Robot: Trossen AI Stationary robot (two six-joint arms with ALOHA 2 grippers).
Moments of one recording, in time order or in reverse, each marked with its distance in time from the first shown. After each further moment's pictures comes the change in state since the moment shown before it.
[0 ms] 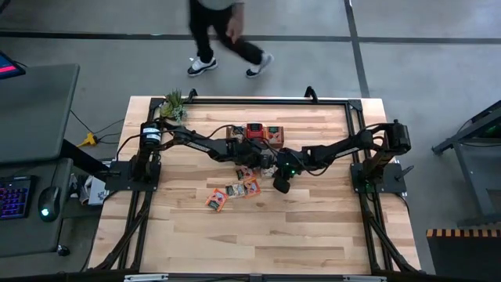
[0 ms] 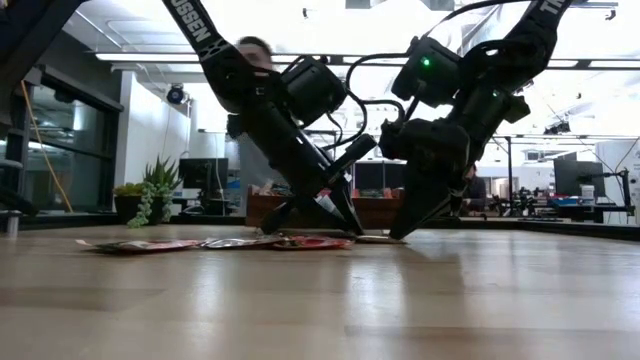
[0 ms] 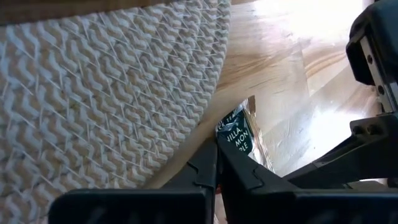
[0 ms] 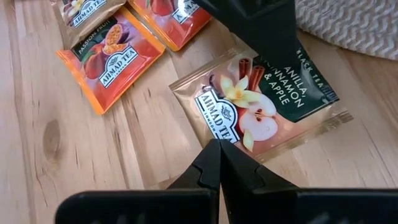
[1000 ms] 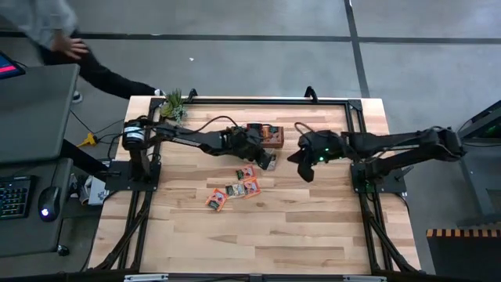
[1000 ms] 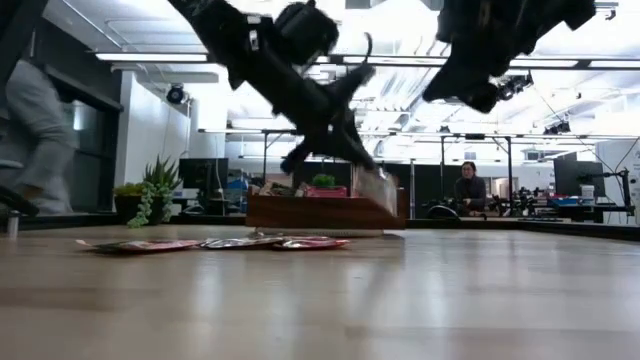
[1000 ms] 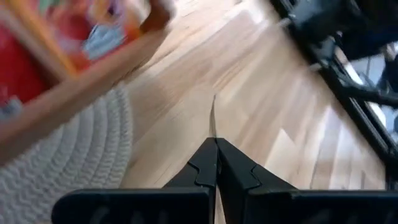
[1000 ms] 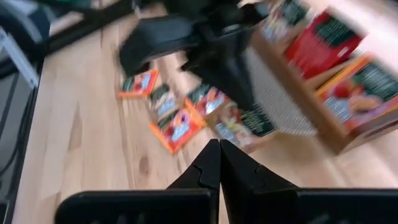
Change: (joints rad) left arm -0.008 -0.172 0.040 -0.069 0.004 0.393; right arm -0.001 -0.629 0.000 -0.345 0.093 -0.008
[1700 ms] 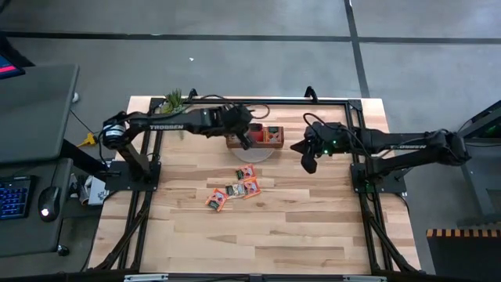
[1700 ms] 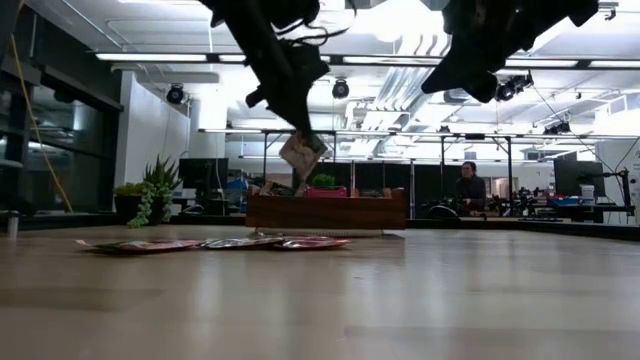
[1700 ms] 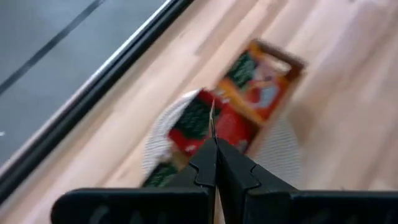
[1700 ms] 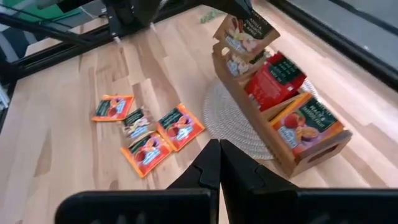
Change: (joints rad) left arm 0.101 -0.188 0.185 -0.596 -0.352 0.504; right arm -0.071 -0.084 0.000 -0.005 0.065 -0.092
